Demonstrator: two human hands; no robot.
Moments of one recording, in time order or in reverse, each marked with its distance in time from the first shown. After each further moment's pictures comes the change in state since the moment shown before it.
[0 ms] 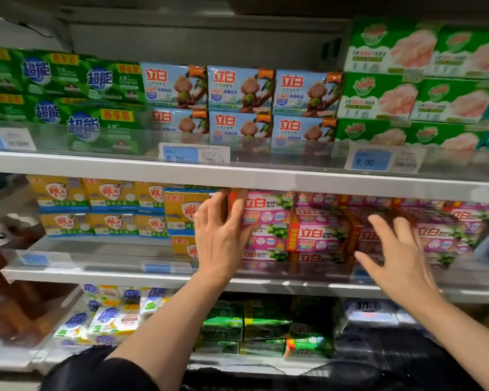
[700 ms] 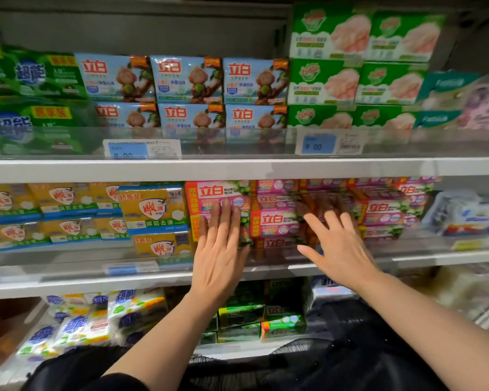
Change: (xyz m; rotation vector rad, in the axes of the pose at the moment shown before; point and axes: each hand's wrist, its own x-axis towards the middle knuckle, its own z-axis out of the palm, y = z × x) left_hand -0.049 0.040 0.021 0.104 -0.456 0.178; right_hand -0.008 -0.005 0.004 -0.158 -0.212 -0.131
